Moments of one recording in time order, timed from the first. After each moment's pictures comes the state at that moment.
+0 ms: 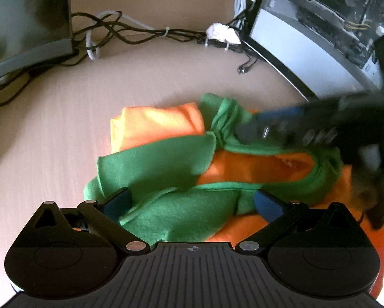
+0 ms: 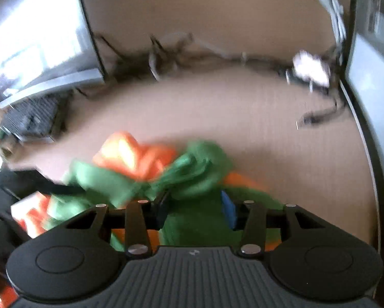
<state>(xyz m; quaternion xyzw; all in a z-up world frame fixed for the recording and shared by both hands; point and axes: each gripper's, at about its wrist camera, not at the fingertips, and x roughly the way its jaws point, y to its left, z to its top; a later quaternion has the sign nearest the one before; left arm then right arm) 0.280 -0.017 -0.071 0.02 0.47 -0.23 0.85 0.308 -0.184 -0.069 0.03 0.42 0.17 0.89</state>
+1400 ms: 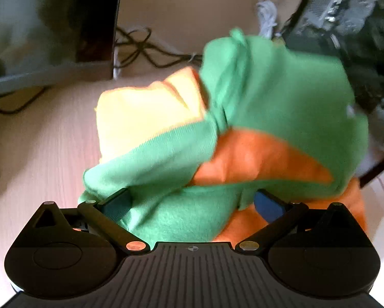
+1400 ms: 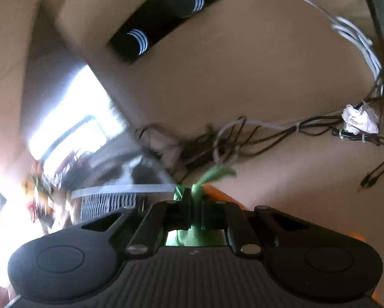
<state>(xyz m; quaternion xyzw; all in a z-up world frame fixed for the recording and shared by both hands) 0.318 0.039 -0.045 -0.04 0.45 -0.24 0.86 0.333 -0.204 -0.002 0.20 0.35 0.27 0.87</state>
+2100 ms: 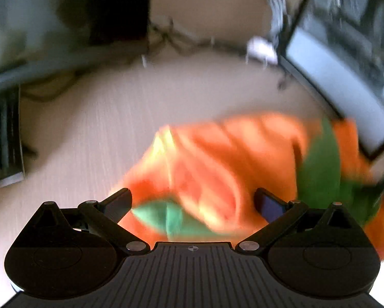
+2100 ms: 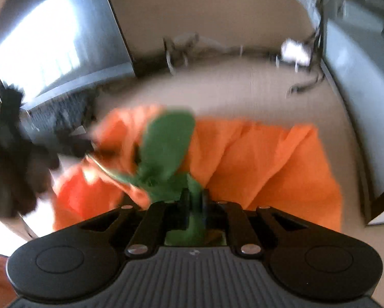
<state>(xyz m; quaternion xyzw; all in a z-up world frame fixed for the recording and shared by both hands) 0.293 0.058 -0.051 0.02 0.48 -0.19 0.86 0.209 -0.201 -0.039 0.09 0.41 0.16 0.89</state>
